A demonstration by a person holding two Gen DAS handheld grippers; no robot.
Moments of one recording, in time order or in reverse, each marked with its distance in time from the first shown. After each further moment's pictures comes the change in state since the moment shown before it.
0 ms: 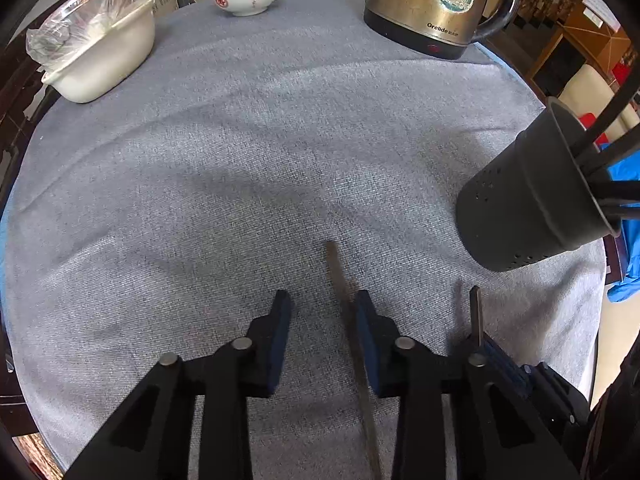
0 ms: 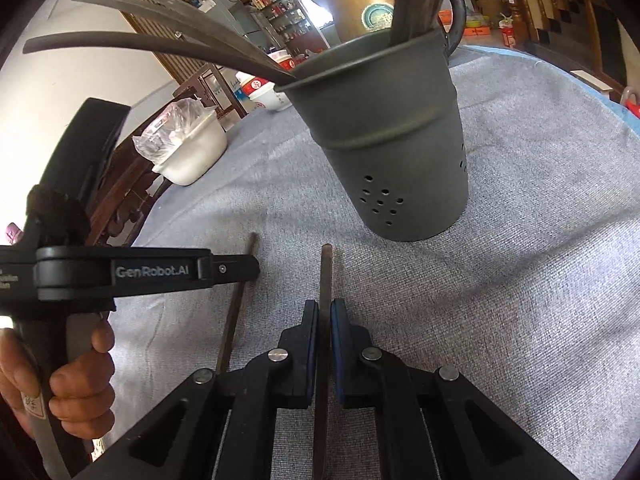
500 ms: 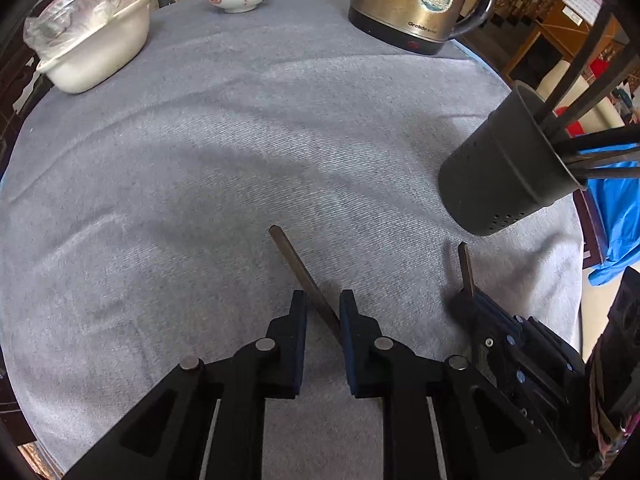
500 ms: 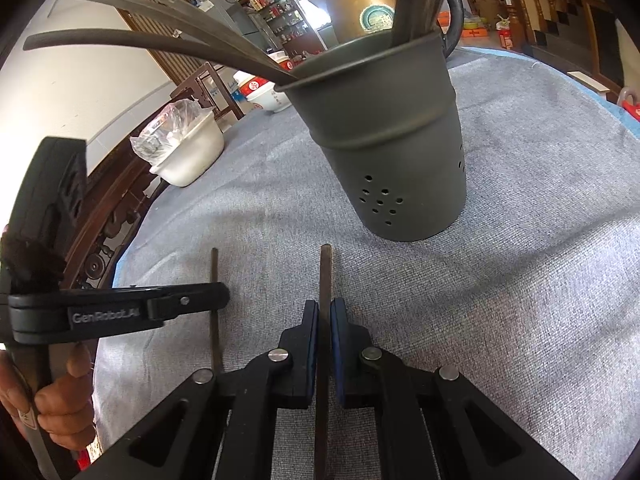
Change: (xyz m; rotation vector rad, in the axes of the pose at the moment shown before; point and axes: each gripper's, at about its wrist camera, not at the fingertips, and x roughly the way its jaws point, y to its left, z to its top) left arm -0.015 0.024 -0.027 0.022 0.006 -0.106; right arm 0.002 0.003 -0.001 0.003 -0.008 -0.015
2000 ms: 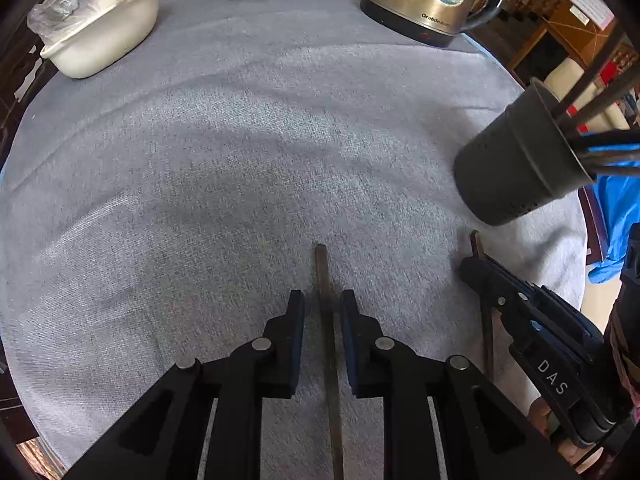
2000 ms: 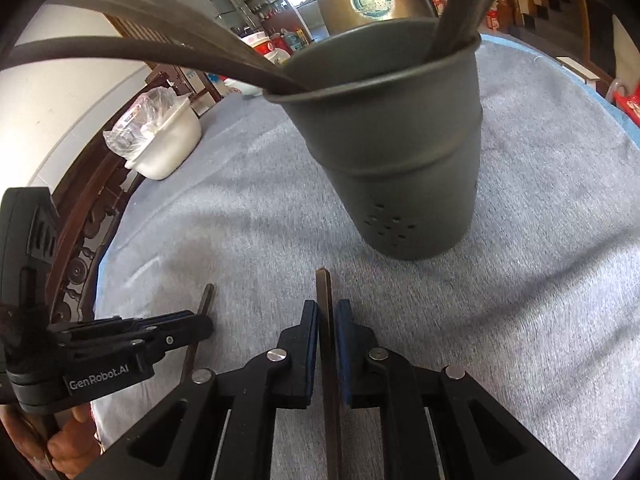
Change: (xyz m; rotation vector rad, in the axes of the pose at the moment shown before) left arm 0.008 0.010 0.008 -0.008 0.038 0.005; right arm 0.017 0.010 0.026 0.032 0.096 -0.079
